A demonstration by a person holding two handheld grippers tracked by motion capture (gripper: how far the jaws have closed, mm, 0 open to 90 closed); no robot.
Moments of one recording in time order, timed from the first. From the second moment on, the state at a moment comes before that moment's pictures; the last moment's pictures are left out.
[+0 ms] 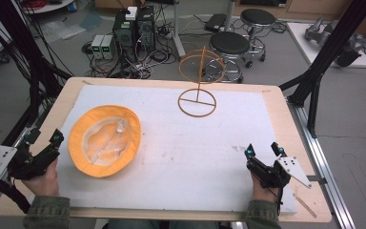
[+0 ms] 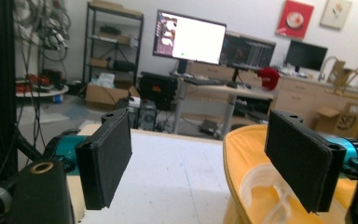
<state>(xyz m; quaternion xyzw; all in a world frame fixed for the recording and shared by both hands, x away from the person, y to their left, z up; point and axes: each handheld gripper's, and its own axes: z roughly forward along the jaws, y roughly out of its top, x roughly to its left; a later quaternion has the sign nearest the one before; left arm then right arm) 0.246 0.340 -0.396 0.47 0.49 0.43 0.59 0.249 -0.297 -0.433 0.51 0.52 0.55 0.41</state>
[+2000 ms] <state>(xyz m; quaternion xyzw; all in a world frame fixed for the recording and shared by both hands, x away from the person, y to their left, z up) 0.311 0.321 -0.384 0.61 0.55 0.26 0.51 0.253 -0.290 -0.430 0.48 0.55 0.54 0.42</state>
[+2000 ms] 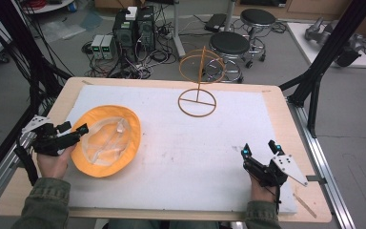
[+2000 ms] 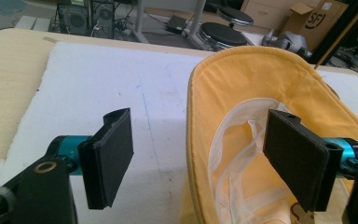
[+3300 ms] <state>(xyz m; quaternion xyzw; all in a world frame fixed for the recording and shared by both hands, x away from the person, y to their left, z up) 0.303 0.322 -0.400 0.57 0.57 0.25 0.54 0.255 -0.290 -0.433 0.48 0.56 0.54 0.41</state>
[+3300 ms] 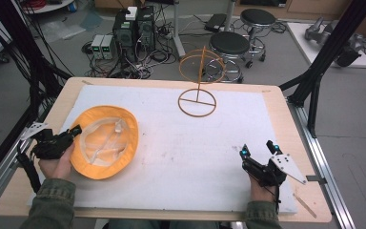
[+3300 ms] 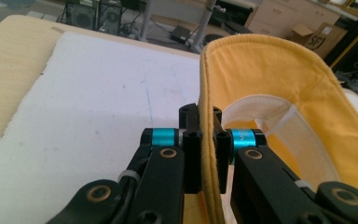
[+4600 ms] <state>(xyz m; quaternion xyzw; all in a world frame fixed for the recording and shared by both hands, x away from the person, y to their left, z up) 0.349 0.256 -0.315 0.55 0.48 0.40 0.56 0.262 -0.295 -0.434 0.49 0.55 0.54 0.40</state>
